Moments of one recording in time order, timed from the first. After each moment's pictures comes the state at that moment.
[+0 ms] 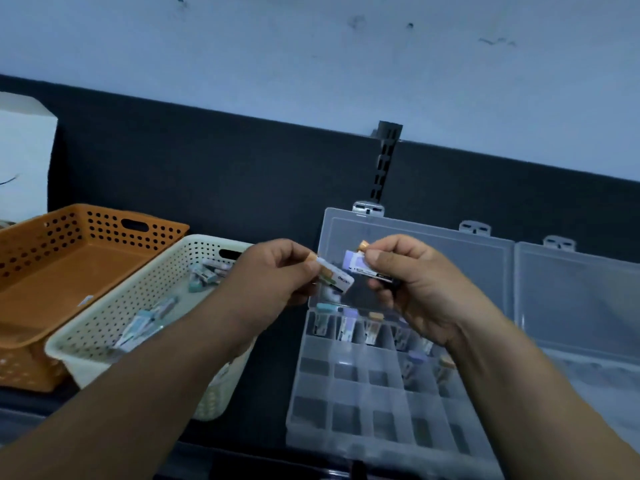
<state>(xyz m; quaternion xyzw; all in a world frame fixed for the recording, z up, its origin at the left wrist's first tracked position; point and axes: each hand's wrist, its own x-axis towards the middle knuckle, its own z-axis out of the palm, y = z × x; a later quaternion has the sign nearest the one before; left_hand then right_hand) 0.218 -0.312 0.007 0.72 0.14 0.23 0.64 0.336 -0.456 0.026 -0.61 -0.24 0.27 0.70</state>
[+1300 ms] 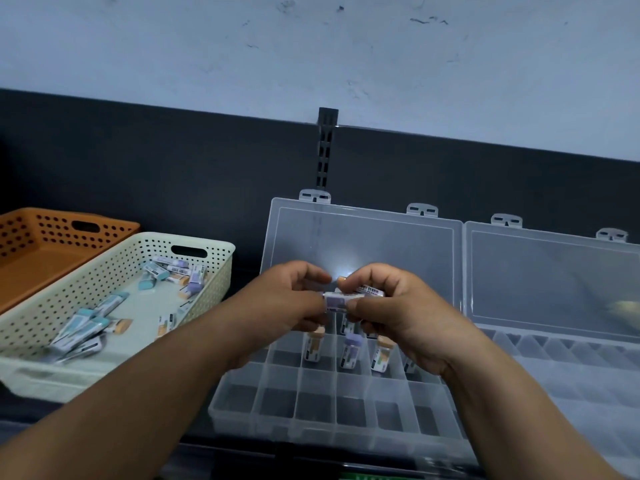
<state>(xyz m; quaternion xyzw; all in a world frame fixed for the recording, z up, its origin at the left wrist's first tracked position) 0.261 -0.390 -0.001 0.78 0.15 0.07 0.61 0.357 -0.540 -0.002 -0.69 -0.31 0.25 0.60</state>
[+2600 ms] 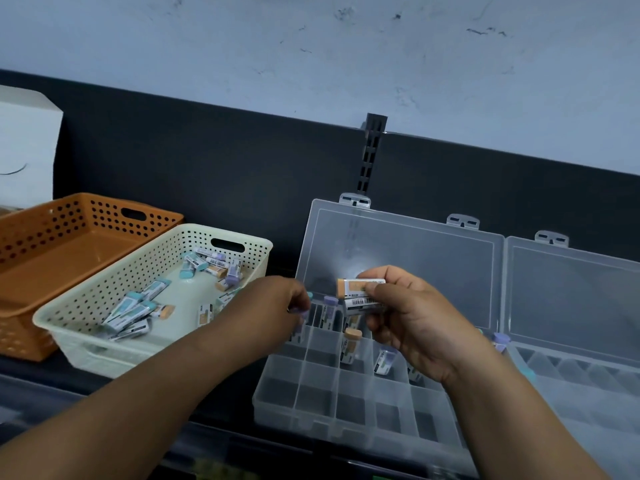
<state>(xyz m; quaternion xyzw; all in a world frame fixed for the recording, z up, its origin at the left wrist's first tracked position) 0.238 -0.339 -0.031 0.94 0.19 0.13 0.26 0.341 -0.501 -0.007 -0.65 -0.25 0.31 0.64</state>
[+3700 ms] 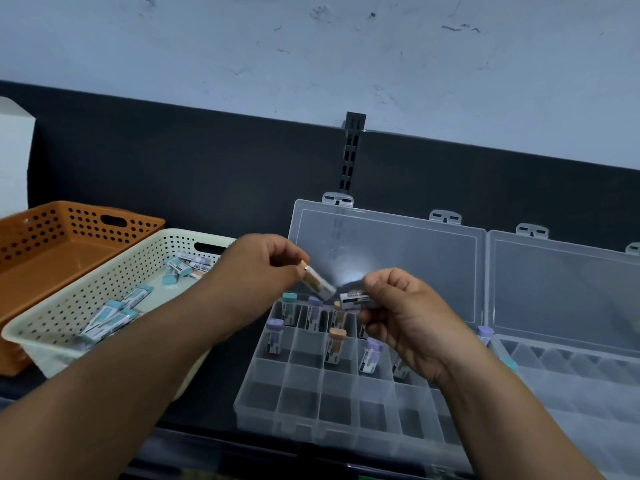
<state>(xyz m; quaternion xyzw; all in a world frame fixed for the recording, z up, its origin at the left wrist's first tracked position) 0.236 -0.353 0.015 0.83 0.18 0.23 0.48 0.349 -0.513 -0.011 -0.62 -0.21 0.29 0.70</state>
